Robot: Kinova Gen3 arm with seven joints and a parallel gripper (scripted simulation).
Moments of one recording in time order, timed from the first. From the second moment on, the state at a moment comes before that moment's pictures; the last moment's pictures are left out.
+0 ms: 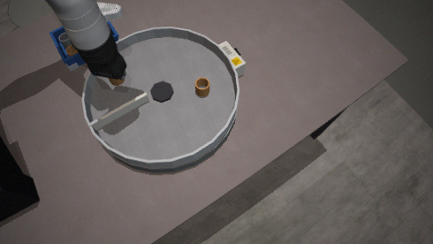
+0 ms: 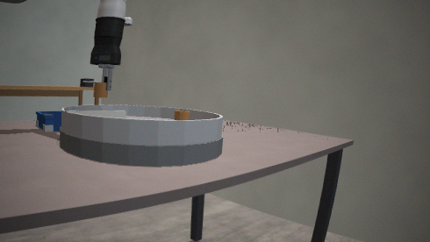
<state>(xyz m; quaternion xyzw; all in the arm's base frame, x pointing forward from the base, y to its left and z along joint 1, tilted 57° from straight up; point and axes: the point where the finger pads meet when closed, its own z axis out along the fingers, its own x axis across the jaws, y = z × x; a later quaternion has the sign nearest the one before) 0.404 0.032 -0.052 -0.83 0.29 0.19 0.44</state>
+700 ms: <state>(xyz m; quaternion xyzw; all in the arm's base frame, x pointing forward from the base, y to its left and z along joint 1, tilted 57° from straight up) 0.403 0.032 -0.051 -0.83 0.29 0.19 0.44</state>
